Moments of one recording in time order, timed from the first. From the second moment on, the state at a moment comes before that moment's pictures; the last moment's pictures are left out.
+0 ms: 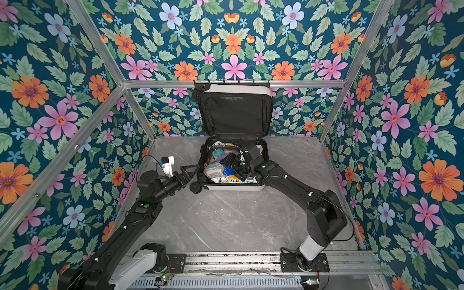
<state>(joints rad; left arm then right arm) -0.22 0.95 0.58 0.19 0.55 -0.95 0.62 1.66 1.30 -0.20 -0.36 1.18</state>
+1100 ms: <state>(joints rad) -0.35 1.51 0.90 0.15 0.47 -0.84 0.60 1.82 1.19 0.06 -0.44 1.34</state>
